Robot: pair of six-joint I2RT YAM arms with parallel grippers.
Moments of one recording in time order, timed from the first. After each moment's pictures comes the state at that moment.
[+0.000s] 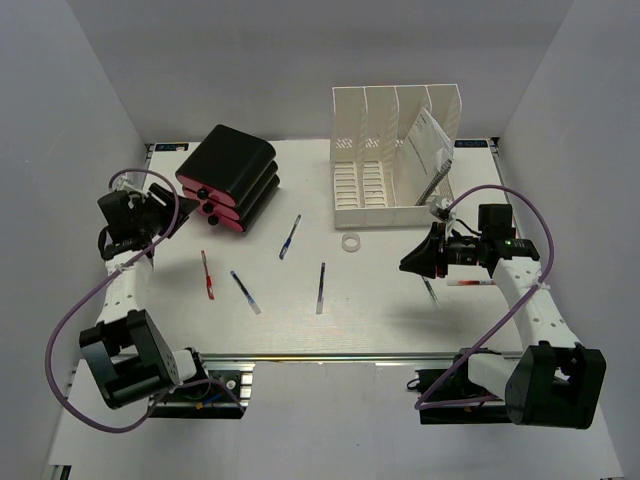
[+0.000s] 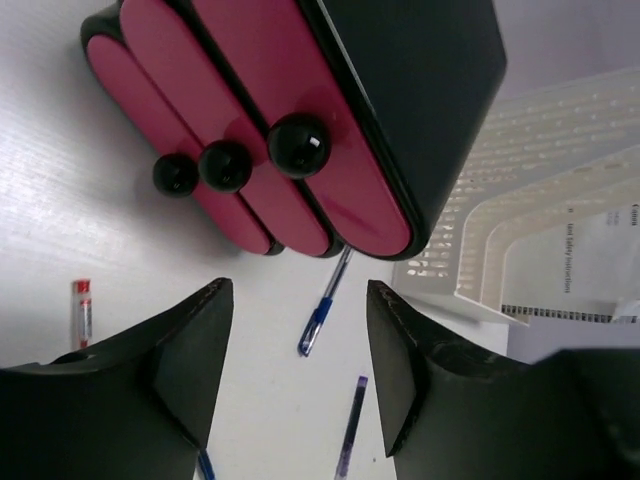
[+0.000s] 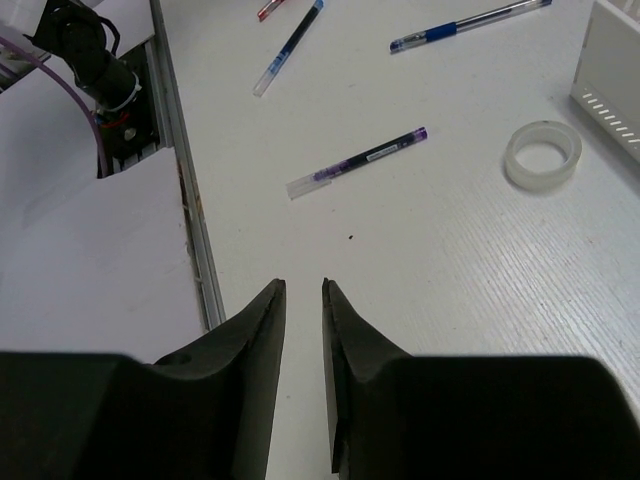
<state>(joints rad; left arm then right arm) 0.37 1.24 0.84 -0.11 0.54 -0.64 -0.02 1.12 0.82 -0.69 -1.26 -0.60</state>
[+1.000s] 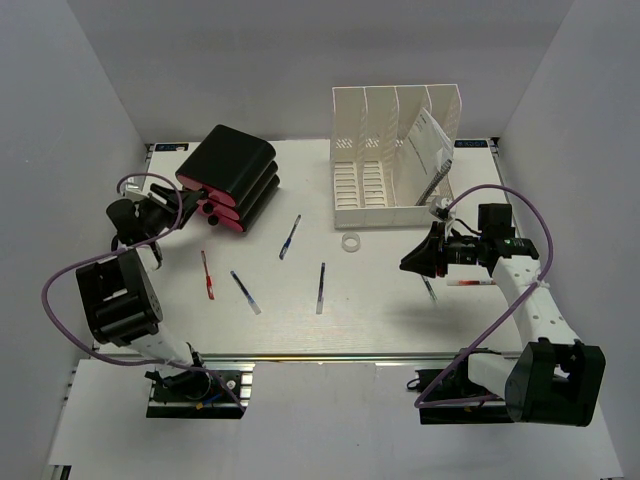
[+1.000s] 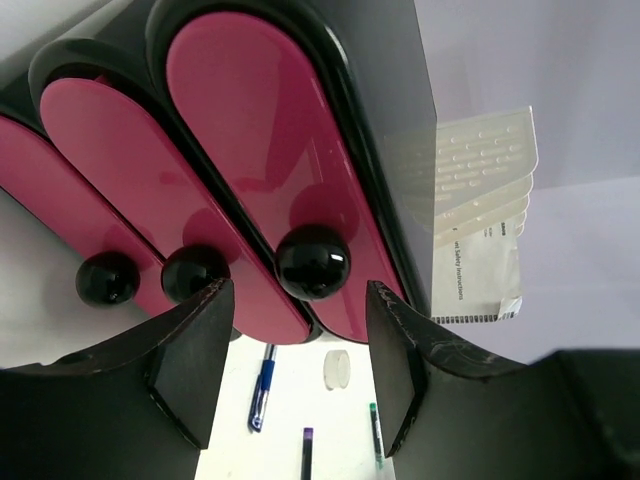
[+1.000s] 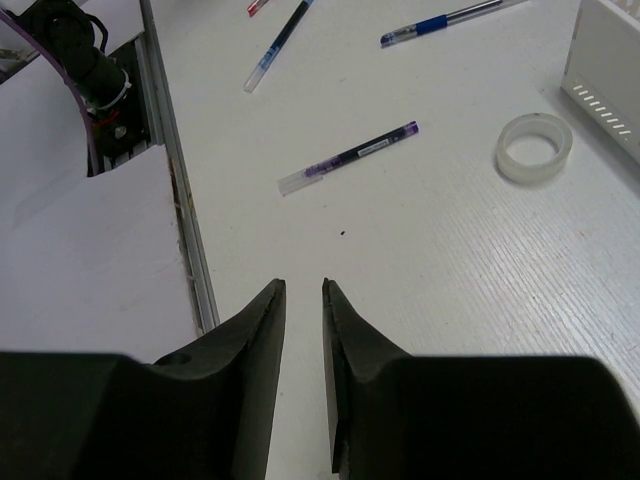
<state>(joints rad) 0.41 1.63 0.73 0.67 0.79 -0.97 -0.02 1.13 0.82 -0.69 -1.24 -0.61</state>
